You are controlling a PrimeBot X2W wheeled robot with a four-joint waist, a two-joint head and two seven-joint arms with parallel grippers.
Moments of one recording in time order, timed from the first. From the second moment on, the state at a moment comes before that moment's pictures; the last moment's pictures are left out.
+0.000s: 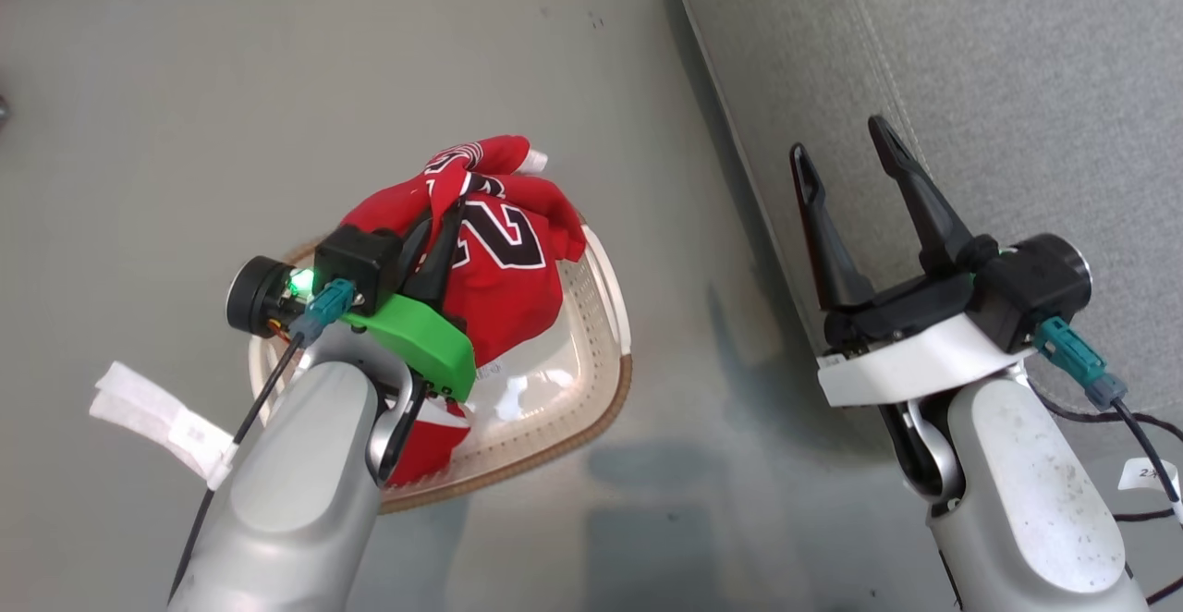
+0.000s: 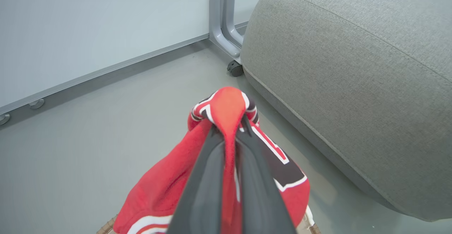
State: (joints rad) left arm -0.62 0.12 -0.46 0.64 -0.30 -0.13 -0.26; right arm -0.37 -0.05 0.17 0.05 0.17 0.13 -0.26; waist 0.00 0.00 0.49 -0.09
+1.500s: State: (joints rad) left arm -0.51 0.10 -0.46 0.11 -0.22 -0.13 -0.26; right arm -0.26 -0.05 0.26 -0.01 0.22 0.13 -0.26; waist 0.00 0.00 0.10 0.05
